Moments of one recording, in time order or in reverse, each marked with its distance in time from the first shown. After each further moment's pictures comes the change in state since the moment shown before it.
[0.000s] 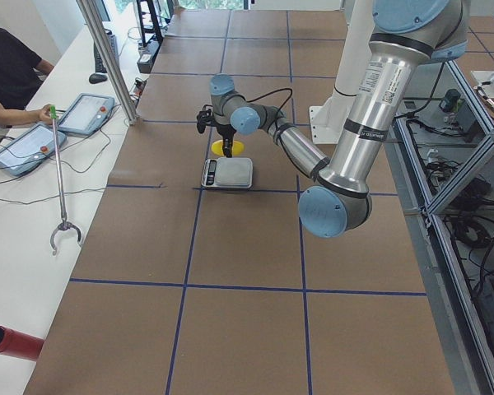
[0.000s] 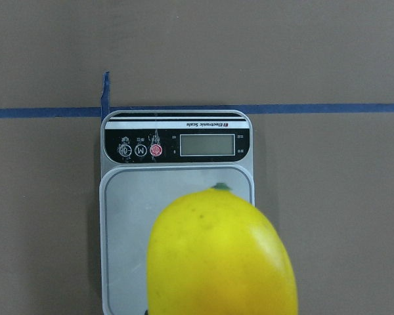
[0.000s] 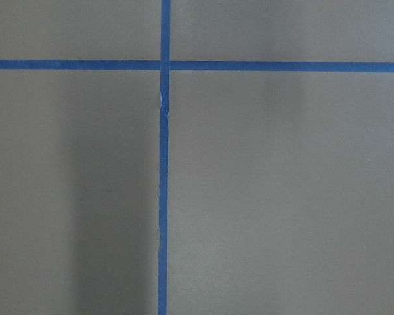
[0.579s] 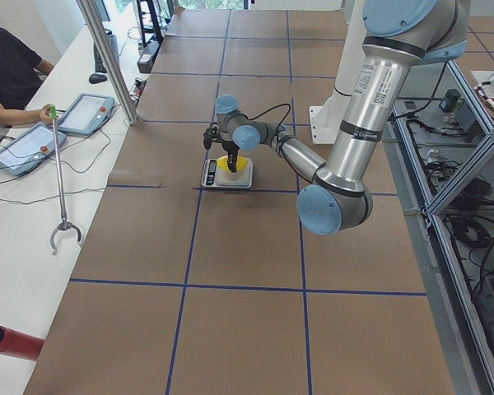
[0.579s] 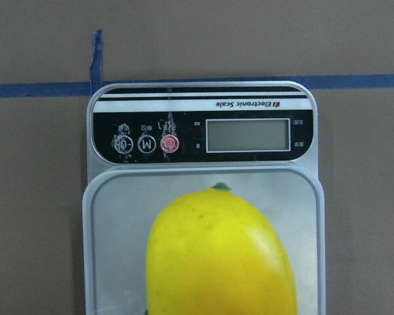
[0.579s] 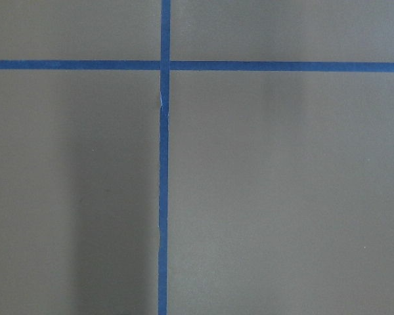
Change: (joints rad) left arm 0.104 -0.001 0.126 -0.113 0.070 -0.045; right arm 0.000 0.000 0.000 0.000 0.000 0.001
